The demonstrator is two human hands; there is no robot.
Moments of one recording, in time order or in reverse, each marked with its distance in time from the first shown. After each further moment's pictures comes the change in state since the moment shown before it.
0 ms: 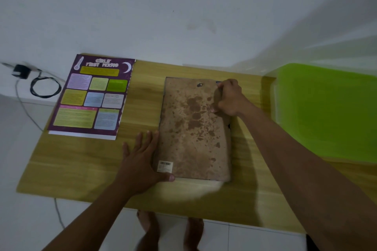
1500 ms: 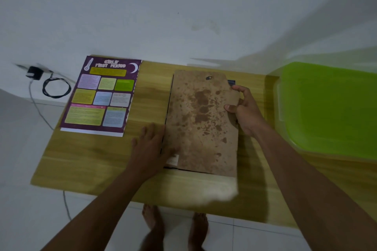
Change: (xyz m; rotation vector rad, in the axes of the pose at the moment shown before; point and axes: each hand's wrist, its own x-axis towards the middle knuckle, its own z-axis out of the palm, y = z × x) left_hand 0.011 0.015 -0.015 -0.055 0.112 -0.050; right_hand -0.053 0.015 0.015 1.038 0.056 0.140
